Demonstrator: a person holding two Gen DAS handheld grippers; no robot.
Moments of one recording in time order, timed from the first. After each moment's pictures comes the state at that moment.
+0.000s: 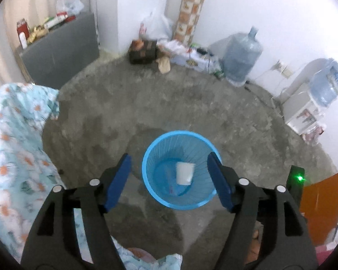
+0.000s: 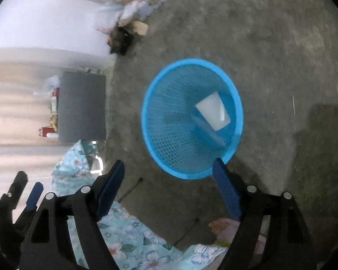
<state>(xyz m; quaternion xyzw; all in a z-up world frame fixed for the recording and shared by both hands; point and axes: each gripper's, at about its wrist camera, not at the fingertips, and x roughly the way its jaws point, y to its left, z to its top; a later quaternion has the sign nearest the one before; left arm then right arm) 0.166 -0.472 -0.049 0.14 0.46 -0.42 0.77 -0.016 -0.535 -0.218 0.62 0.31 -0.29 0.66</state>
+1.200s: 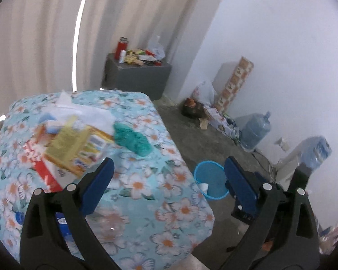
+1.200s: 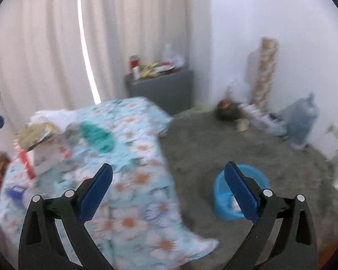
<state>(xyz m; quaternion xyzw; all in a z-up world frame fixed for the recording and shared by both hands) 0.143 -0.023 0.138 -0.05 0.37 -0.32 0.87 0.077 -0.220 0.041 0.10 0.34 -0.17 0.92</state>
